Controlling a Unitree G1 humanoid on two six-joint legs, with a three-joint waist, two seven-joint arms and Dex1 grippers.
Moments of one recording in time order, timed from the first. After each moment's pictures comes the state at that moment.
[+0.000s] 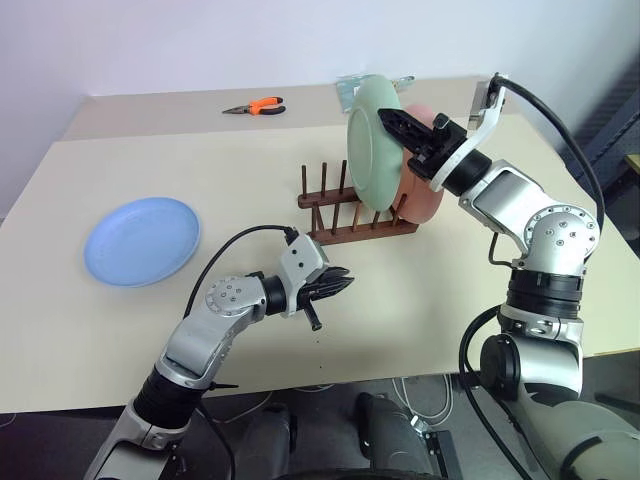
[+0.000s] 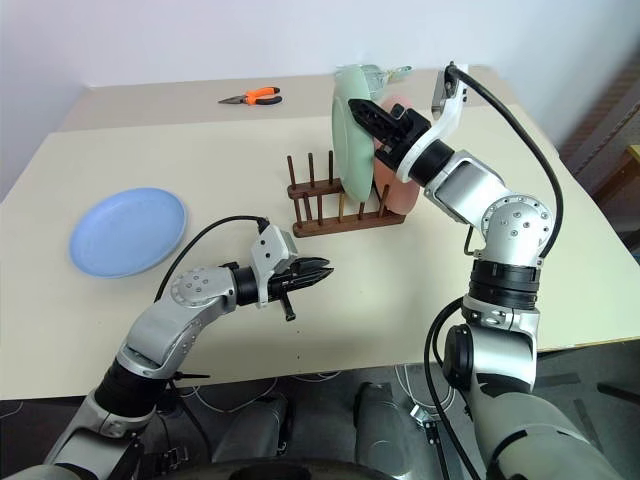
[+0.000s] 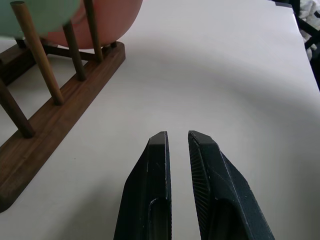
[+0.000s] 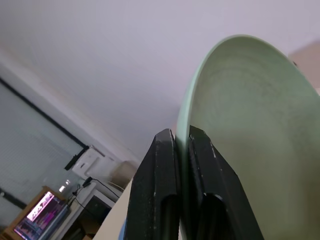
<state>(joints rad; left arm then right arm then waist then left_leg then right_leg) -0.32 0.37 -0.30 -0.33 -0.25 0.56 -0.72 -0.83 -0.33 -0.32 0.09 1.27 0.95 0.09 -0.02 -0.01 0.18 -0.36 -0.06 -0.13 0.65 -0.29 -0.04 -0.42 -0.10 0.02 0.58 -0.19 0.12</state>
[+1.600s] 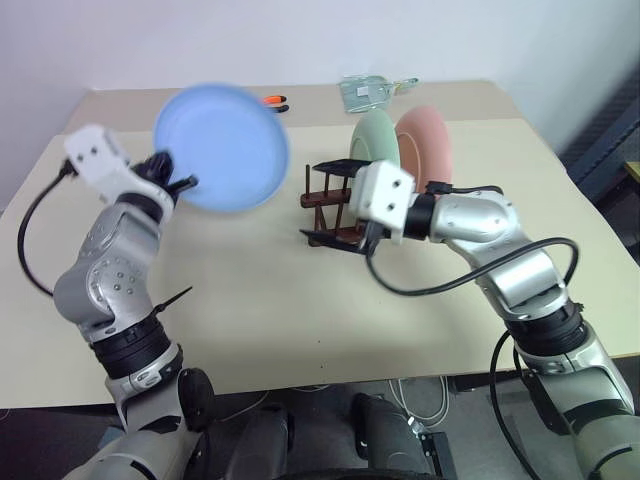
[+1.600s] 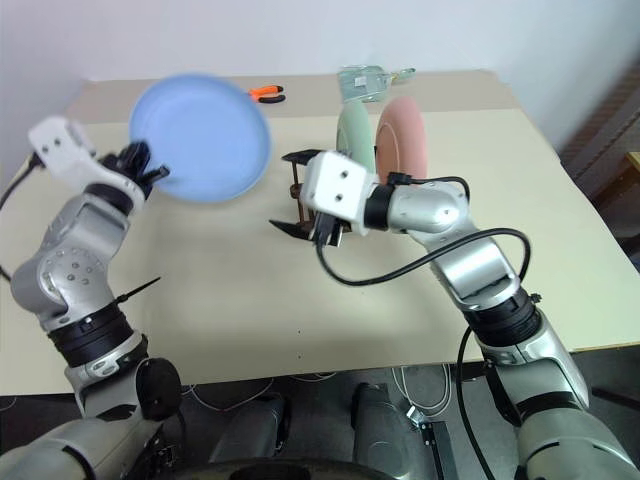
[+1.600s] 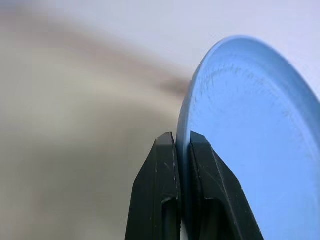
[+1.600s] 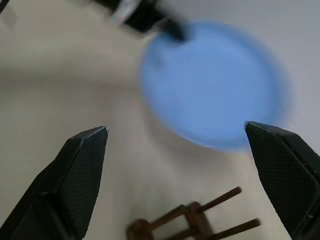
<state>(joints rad) -0.65 0.20 0.51 -0.34 -0.48 0.92 -0.01 -0.73 -0.58 0.38 -0.28 0.11 0.24 0.78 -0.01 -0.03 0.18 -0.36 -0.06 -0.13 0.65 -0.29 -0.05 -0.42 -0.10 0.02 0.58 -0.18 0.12</state>
